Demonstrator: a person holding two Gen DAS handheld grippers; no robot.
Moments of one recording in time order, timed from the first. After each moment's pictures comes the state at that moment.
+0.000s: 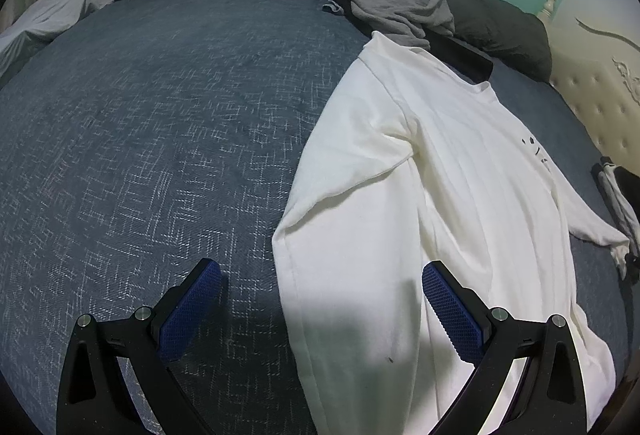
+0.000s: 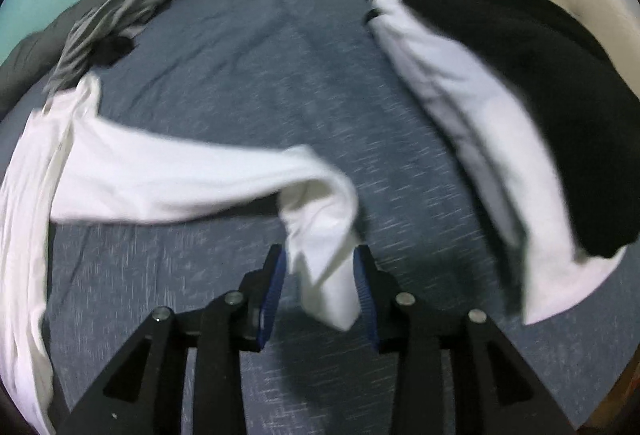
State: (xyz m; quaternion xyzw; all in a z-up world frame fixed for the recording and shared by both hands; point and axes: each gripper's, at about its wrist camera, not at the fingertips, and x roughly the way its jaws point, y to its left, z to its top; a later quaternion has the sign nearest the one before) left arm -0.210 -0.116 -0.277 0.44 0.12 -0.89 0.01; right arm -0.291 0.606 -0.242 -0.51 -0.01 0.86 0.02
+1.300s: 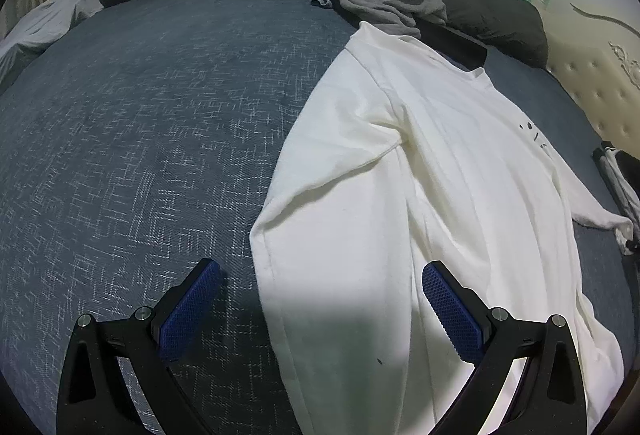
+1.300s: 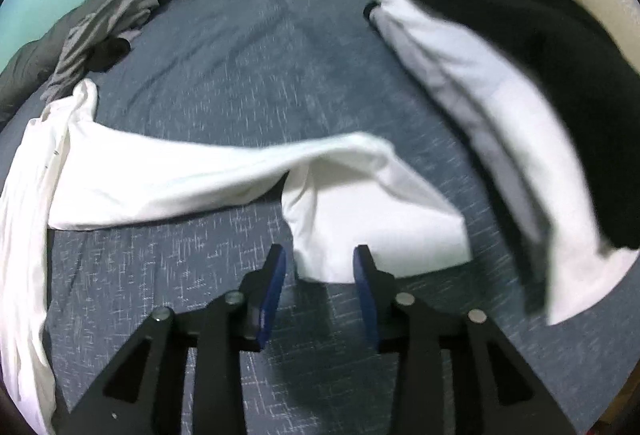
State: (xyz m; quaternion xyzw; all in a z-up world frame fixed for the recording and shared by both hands) left arm -0.212 -0.104 -0.281 0.45 0.10 -0.89 0.01; right arm -0.293 0.611 -0.256 -0.51 0.02 0.86 0.02
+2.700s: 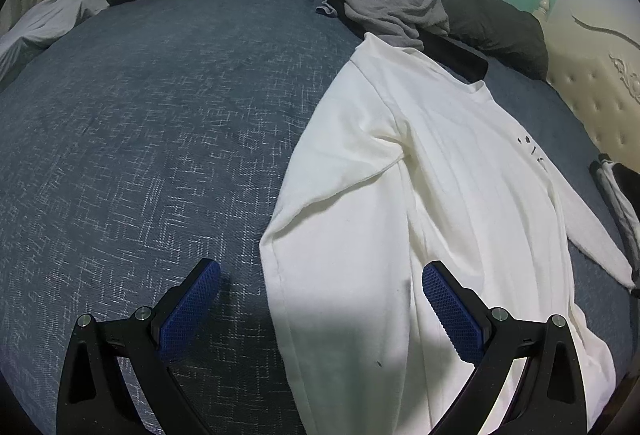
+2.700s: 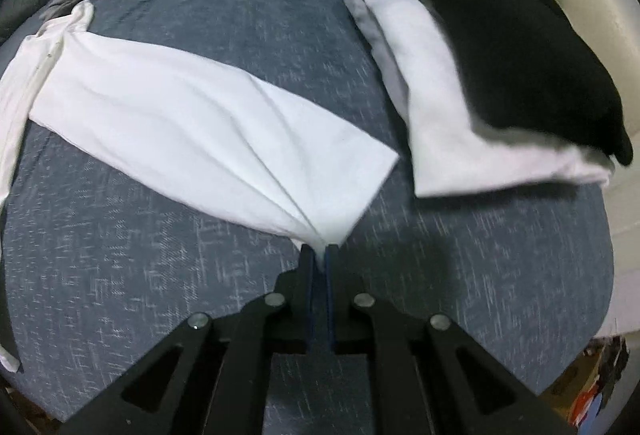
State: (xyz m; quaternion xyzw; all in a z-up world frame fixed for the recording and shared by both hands) left arm -0.211 -0.113 -0.273 0.44 0.11 -0.89 0.01; right arm -0.222 0.658 -0.249 -0.57 -0.07 0.82 0.04
